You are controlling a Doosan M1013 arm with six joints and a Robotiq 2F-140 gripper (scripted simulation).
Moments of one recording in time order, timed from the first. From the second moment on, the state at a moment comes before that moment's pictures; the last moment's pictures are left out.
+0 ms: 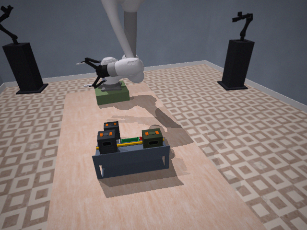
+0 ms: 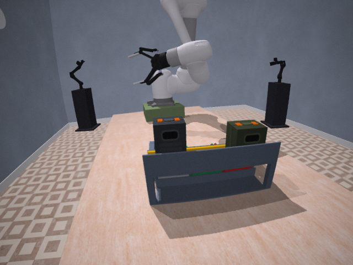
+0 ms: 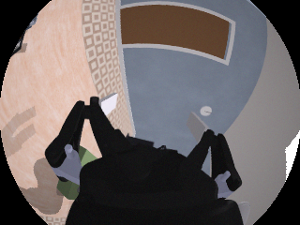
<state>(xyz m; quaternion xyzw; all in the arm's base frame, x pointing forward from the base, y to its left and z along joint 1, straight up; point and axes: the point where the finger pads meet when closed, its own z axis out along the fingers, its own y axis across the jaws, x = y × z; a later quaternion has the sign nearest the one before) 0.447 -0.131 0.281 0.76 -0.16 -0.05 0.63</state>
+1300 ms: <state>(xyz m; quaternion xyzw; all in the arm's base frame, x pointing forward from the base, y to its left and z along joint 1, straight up) 0.469 -0.074 0.289 0.84 -0.11 0.03 0.53</state>
